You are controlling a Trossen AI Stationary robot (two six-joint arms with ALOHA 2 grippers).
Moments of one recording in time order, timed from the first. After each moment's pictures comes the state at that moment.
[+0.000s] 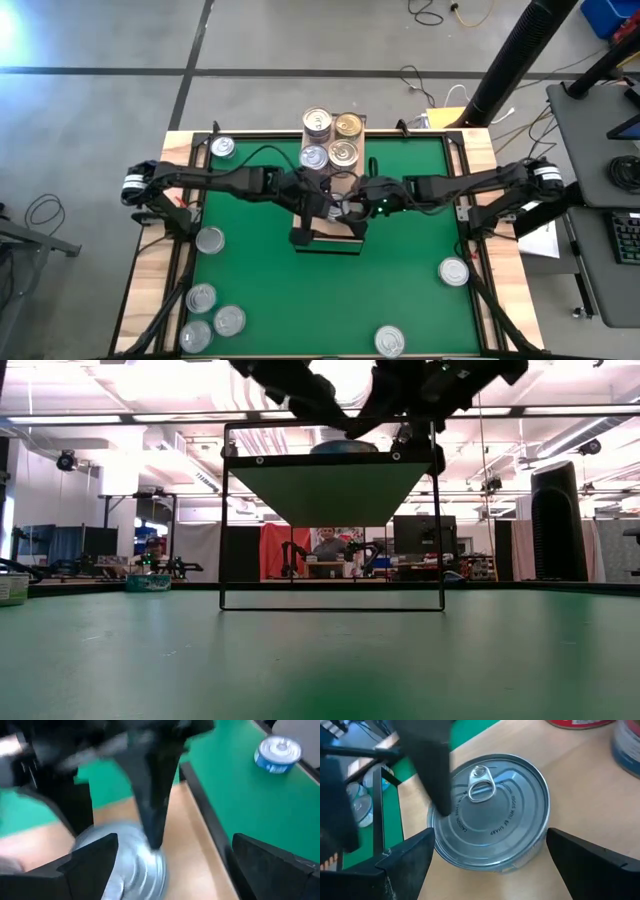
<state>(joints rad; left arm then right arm) 0.02 1.63 1.37 -0.46 0.18 0.33 0.00 1.43 0.99 -0.20 0.08 0.56</state>
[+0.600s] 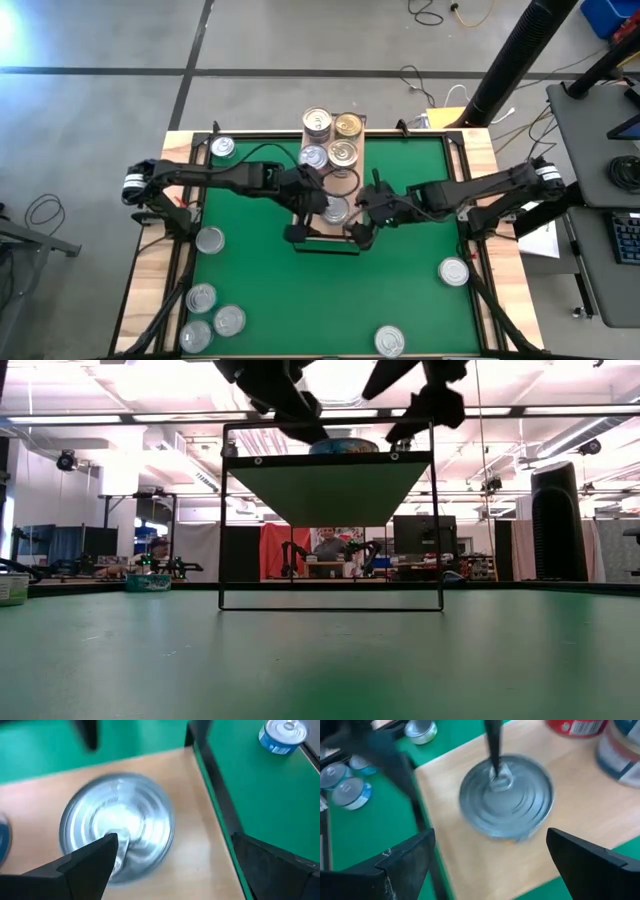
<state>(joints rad) 0.05 1.63 1.39 -0.62 0.17 0.27 0.15 1.43 1.21 -0.56 0.27 0.61</state>
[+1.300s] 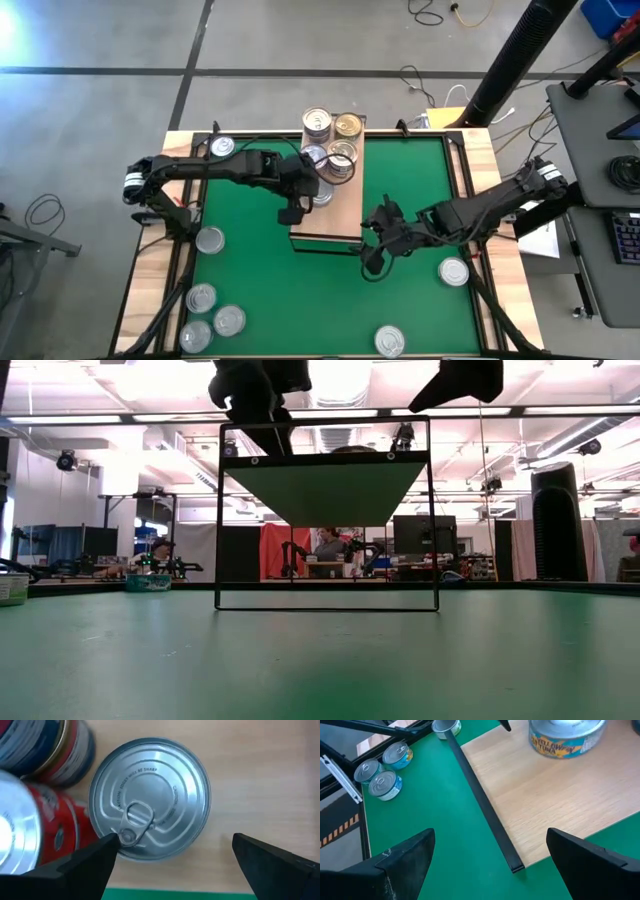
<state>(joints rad) 0.12 1.64 1.47 -0.89 -0.07 0.26 0.36 1.42 1.21 -0.58 0.40 0.79</state>
